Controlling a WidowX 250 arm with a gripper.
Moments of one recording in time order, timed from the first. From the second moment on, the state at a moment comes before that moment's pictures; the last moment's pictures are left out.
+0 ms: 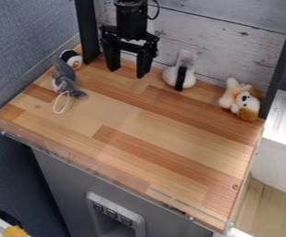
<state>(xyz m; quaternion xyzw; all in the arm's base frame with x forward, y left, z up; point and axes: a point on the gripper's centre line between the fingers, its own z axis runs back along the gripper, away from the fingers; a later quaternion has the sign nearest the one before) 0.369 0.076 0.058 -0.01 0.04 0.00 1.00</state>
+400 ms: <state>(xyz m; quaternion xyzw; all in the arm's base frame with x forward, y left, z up) 0.367 0.121 0.068 -0.02 0.05 -0.15 0.99</state>
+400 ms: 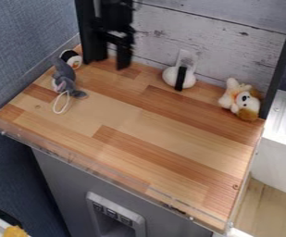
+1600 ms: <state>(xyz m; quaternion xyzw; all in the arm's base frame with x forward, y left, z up) 0.370 0.176 0.044 -0.05 0.07 -0.46 0.88</state>
